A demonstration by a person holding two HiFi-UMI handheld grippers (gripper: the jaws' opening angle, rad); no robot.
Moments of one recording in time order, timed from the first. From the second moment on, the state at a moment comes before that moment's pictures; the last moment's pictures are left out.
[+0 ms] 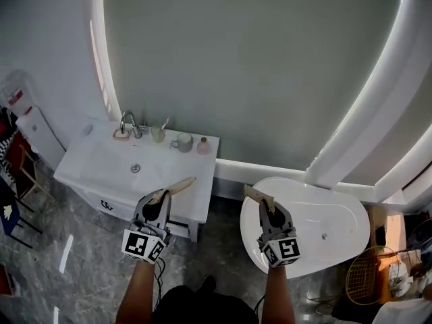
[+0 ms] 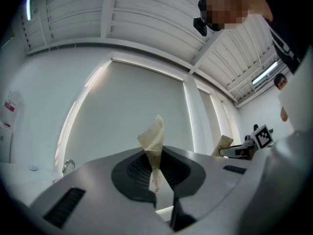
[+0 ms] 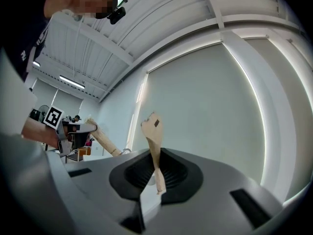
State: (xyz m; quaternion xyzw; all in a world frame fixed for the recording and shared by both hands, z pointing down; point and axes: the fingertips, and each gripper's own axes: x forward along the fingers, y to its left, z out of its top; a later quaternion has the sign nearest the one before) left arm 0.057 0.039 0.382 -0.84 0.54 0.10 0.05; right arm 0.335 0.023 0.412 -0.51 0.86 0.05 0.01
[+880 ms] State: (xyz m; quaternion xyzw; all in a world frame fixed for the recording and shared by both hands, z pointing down) left arm 0.060 0.013 0.387 -0.84 0.54 0.10 0.03; right arm 0.340 -0.003 0.414 -0.52 0.85 0.04 0.03
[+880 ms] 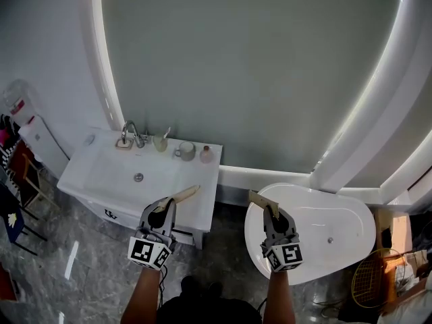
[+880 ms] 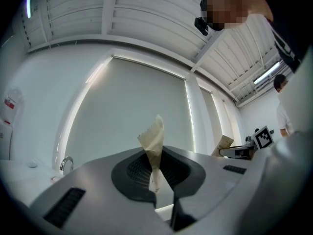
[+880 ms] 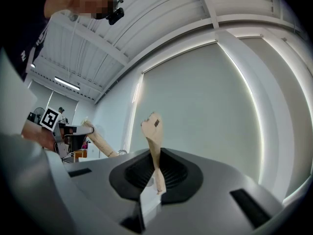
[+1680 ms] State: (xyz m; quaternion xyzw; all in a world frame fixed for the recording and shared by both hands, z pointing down) left arm 0.057 0.019 0.387 -0.81 0.58 0.10 0.05; right arm 0.352 -0.018 0.422 -0.49 0.87 0.03 0.03
